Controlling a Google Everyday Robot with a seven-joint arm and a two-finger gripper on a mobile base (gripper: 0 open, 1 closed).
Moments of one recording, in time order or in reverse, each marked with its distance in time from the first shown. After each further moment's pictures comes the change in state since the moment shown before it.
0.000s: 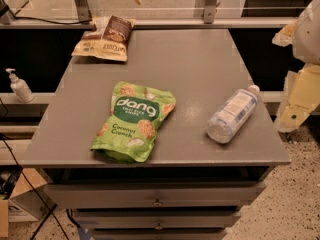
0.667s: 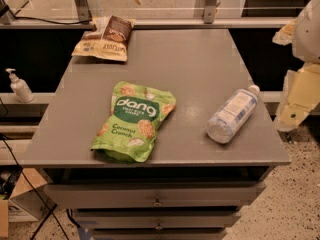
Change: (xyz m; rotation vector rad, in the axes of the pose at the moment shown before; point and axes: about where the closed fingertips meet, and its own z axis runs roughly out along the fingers) arm -0.001 -0.001 -0.001 0.009 0.008 0.001
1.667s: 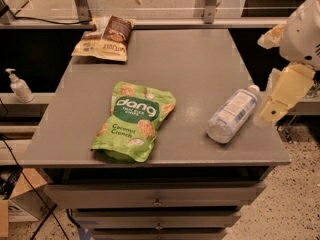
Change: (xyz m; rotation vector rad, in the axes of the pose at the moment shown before) arm -0.026 -0.001 0.013 -0.042 -0.179 0.044
